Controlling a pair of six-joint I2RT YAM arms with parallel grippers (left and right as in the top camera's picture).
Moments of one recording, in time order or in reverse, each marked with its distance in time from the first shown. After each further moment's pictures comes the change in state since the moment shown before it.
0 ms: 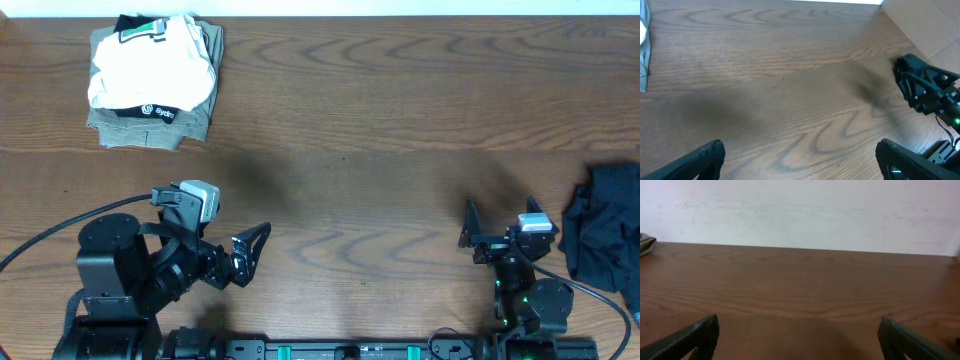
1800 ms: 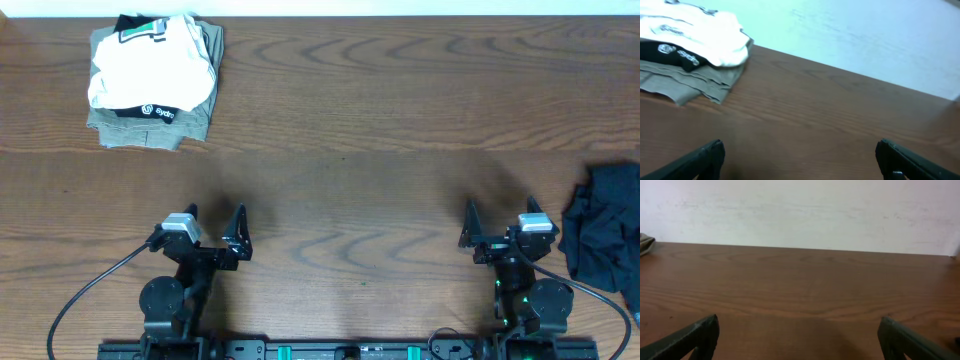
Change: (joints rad) left arm -0.005 -0.607 -0.892 0.785 -0.407 -0.323; right arm 0.000 0.000 0.000 0.000 0.003 0.000
